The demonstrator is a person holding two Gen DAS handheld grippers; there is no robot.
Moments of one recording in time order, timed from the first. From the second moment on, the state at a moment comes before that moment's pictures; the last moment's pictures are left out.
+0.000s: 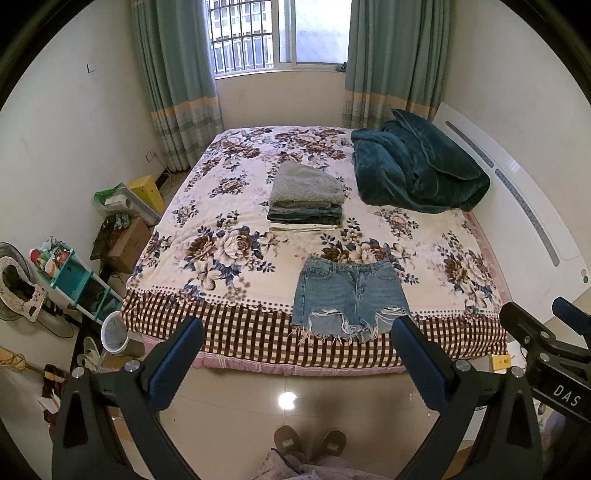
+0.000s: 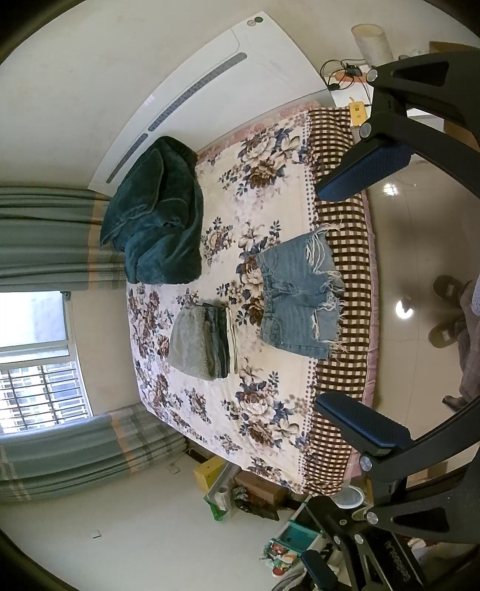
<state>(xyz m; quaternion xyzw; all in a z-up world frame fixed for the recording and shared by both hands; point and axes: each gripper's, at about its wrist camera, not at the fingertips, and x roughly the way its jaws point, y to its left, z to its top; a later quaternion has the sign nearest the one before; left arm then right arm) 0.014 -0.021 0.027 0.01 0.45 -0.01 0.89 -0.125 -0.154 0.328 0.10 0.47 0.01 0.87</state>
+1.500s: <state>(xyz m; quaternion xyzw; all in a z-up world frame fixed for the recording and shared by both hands) 0.250 -0.073 -0.165 -0.02 0.53 0.12 0.84 0.206 -0.262 -0.007 0.12 0.64 0.05 0.75</state>
